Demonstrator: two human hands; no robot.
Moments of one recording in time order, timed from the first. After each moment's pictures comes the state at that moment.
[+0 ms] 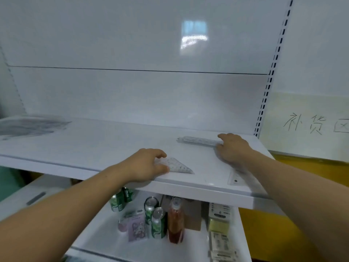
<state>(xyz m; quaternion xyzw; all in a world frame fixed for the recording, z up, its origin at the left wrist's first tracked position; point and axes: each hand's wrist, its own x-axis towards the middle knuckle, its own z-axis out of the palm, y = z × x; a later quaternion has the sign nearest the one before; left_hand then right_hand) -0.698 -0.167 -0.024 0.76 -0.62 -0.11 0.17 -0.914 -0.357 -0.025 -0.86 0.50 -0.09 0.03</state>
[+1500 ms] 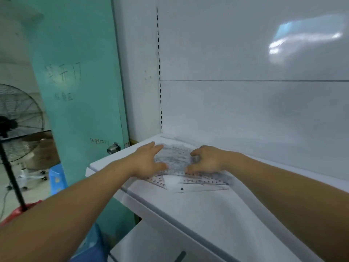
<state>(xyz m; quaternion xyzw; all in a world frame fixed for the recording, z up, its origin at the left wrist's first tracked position) -0.088 -0.025 0.001 0.89 -0.43 -0.04 0.13 -0.206 -0.218 0.004 -0.98 0.17 0.03 0.11</state>
